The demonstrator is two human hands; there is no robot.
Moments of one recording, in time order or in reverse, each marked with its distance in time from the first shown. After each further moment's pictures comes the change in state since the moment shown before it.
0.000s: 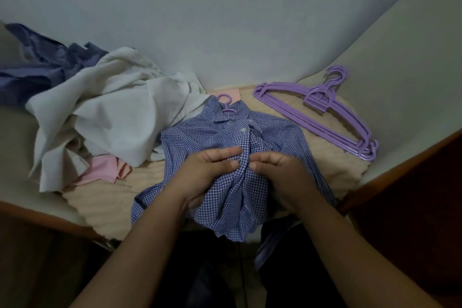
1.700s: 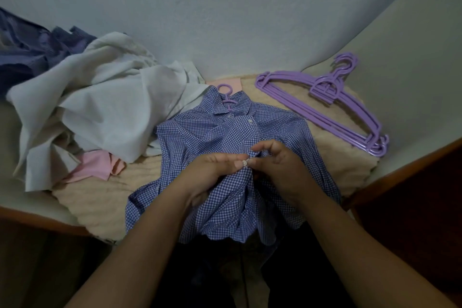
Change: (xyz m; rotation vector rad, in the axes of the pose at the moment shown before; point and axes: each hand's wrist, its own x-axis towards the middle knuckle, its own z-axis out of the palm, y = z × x) left_hand 0.029 -0.022 -0.014 0.091 -0.041 -0.147; right_hand 0.021 0.011 -0.003 -0.027 -0.054 0.023
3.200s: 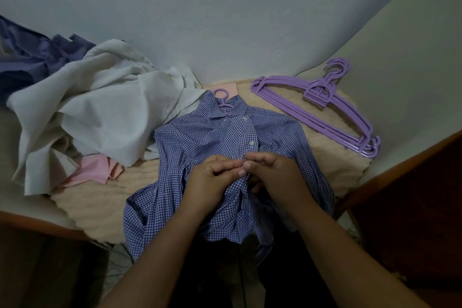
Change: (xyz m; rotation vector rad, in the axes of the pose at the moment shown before) left_hand -0.012 -0.020 0.017 0.291 0.231 0.457; right_hand -0.018 -0.006 0.011 -0.096 0.153 0.010
